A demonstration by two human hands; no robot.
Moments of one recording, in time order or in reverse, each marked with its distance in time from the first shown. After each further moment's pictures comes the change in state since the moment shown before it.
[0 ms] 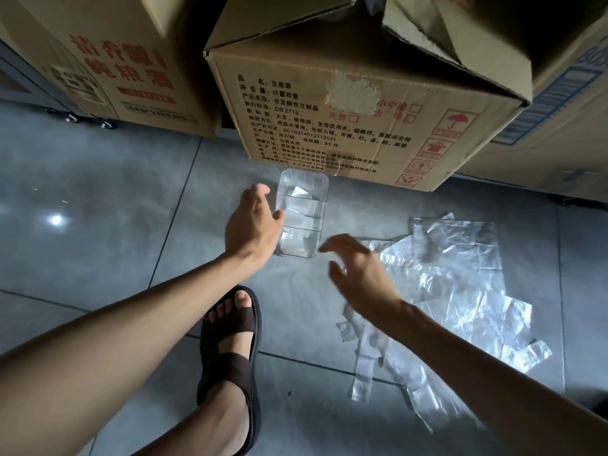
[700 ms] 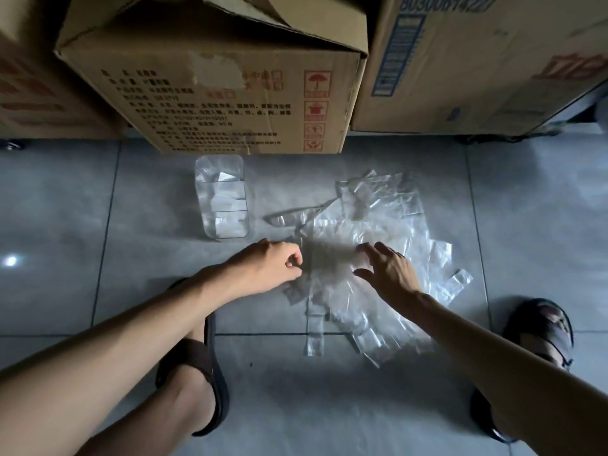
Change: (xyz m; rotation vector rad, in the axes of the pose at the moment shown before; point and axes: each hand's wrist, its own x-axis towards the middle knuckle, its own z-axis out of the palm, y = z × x) left_hand -0.088 0.067 0.043 0.180 -0.772 0.432; right_hand -0.124 0.143 -0.042 -0.368 -0.045 0.367
